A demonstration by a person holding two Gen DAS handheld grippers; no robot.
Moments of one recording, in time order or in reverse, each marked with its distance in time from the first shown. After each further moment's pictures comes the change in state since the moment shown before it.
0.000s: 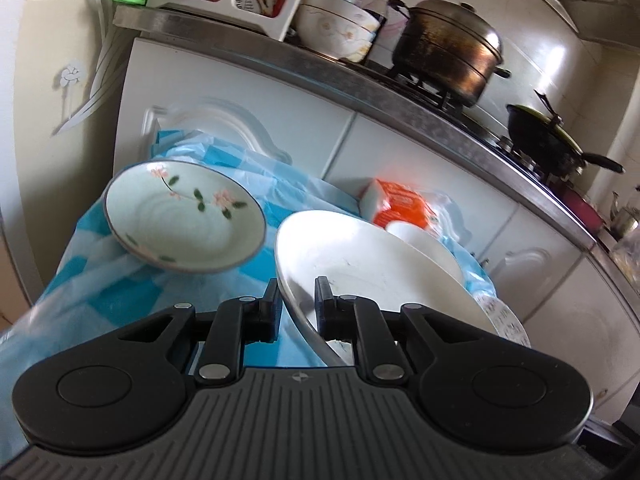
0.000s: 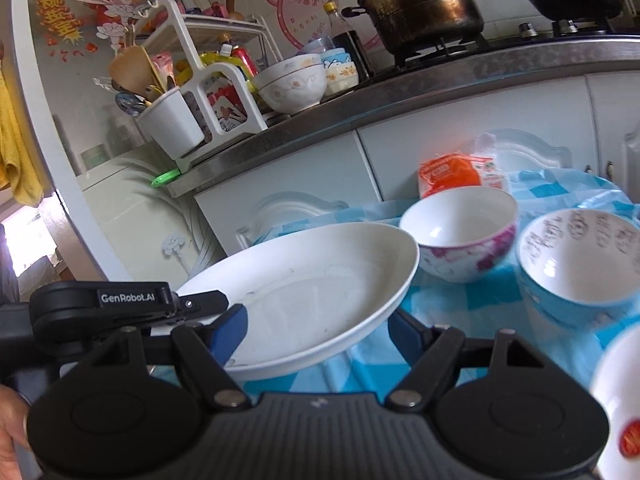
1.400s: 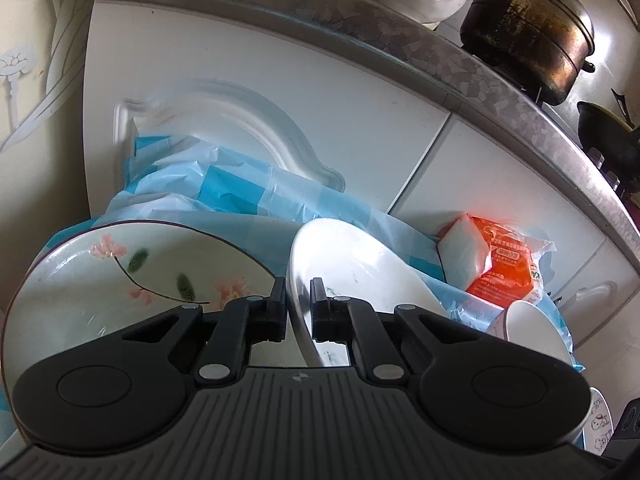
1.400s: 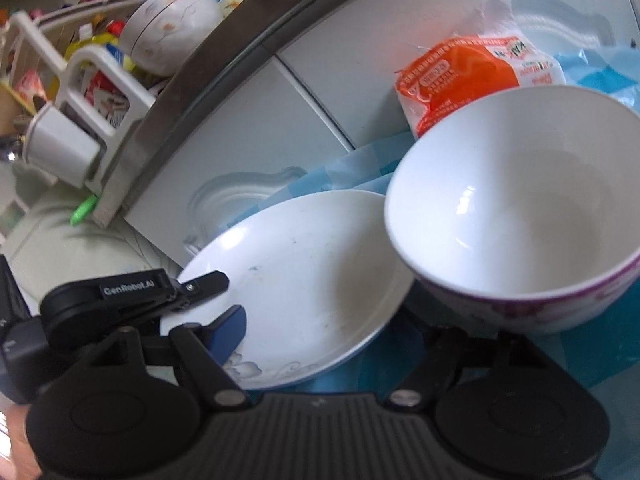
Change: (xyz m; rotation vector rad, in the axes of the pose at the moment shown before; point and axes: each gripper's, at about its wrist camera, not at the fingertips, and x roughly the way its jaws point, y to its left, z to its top) left arm 0.169 0.038 0.076 -0.025 0.072 0.082; right arm 0.174 -0.051 0.034 0.284 0.173 0.012
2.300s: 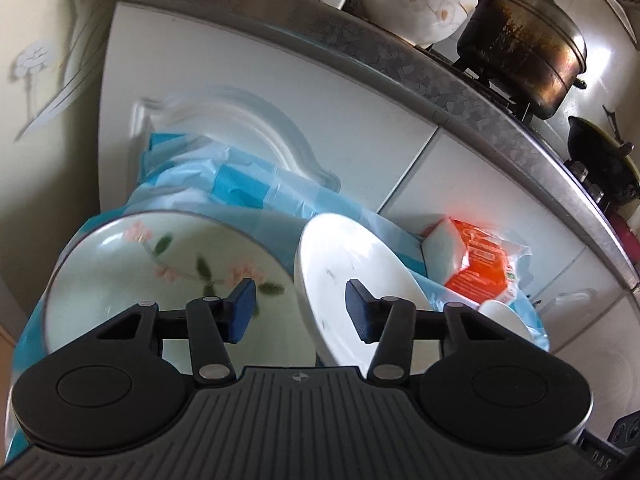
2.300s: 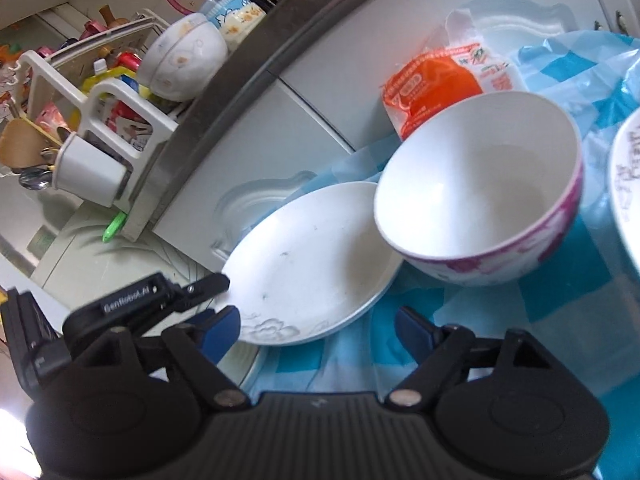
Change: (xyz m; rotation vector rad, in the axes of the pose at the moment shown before) left arm -0.028 0.007 0.002 -0.036 0.008 -0.016; right arm -0.045 -0.007 -0.005 0.106 0.013 0.061
